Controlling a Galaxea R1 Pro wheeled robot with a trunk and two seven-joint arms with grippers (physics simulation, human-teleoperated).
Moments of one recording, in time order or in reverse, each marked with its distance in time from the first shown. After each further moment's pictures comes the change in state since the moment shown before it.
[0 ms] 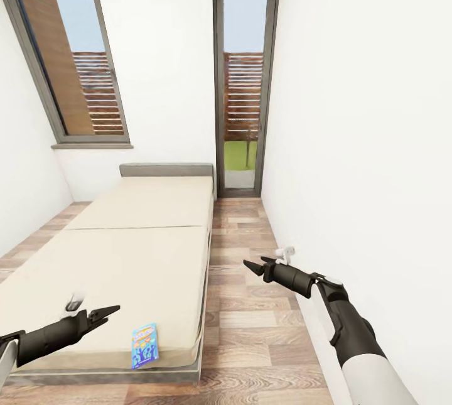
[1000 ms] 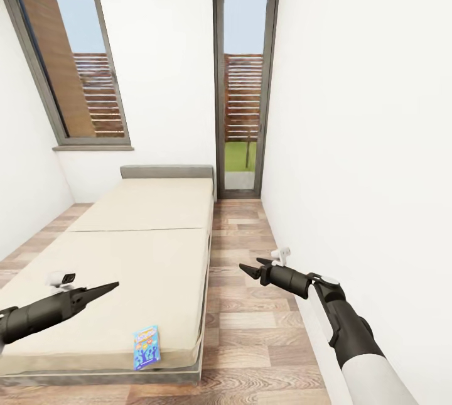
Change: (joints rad) left arm 0.008 0.002 0.010 -0.275 0.006 -0.026 -0.425; right arm 0.001 -0.011 0.055 0.000 0.001 -0.011 0.022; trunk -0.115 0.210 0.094
